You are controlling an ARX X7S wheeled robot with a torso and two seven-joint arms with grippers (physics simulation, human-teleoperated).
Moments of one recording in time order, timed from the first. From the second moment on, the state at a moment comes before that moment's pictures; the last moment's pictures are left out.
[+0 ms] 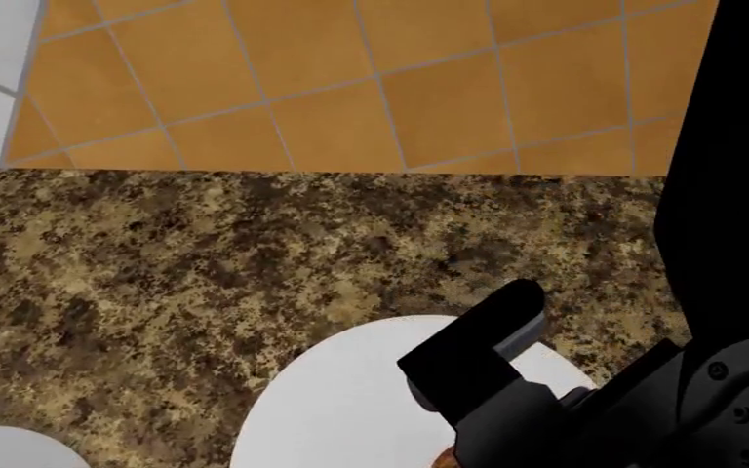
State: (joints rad) left arm -0.69 -0.86 -0.35 0.97 -2.05 -1.00 -1.32; right arm 1.26 0.69 -0.98 -0.08 2.15 1.44 1.10
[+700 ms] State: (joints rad) left arm -0.91 -0.98 -0.14 0.91 -2.16 -0.98 -1.42; right arm 1.69 0.95 -1.02 -0.36 2.67 1.23 1.32
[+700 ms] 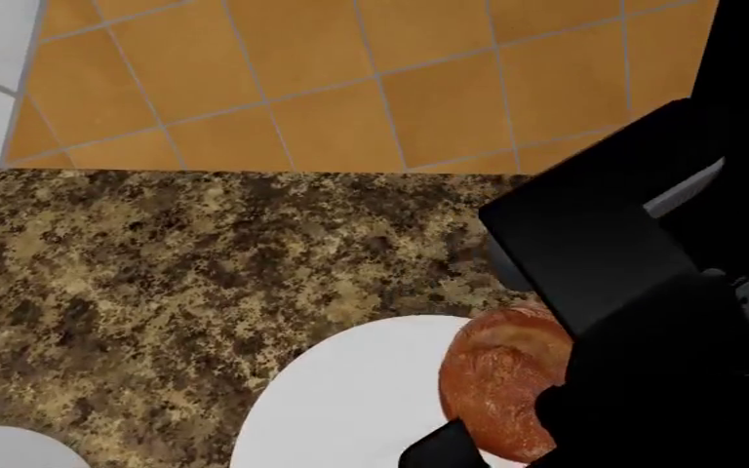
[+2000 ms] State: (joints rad) left arm -2.32 -1.47 1.40 0.58 -3.13 -1.19 -1.45; right arm 1.72 1.07 -0.97 -0.41 2.66 1.21 1.25
